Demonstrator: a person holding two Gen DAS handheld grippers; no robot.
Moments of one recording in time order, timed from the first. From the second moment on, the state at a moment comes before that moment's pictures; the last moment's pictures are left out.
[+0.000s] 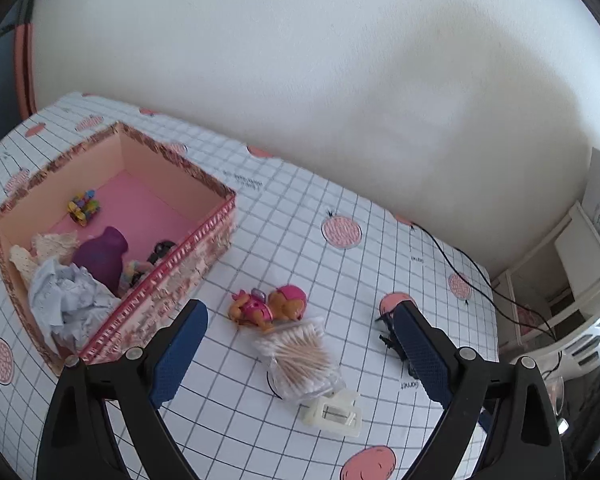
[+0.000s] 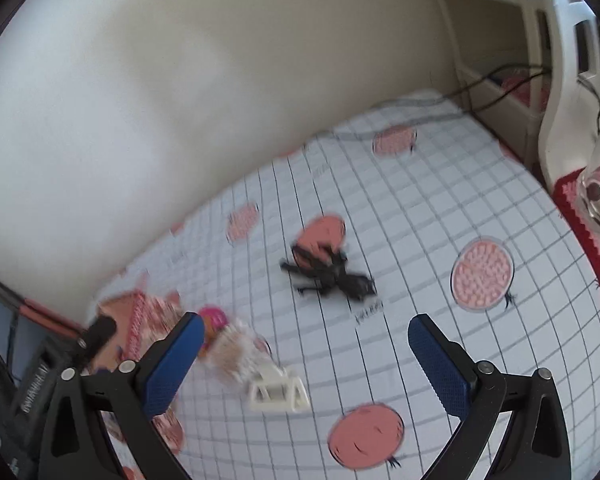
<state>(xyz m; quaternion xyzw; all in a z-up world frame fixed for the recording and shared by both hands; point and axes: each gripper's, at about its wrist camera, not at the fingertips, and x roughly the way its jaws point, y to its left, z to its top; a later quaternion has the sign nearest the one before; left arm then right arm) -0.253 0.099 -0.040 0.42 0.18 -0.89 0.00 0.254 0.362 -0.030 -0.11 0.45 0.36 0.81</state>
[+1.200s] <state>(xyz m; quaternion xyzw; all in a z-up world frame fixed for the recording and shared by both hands) -0.264 0.062 -0.124 0.58 0.20 -0.79 0.04 0.209 0.416 -0.127 -0.28 0.53 0.29 0.75</state>
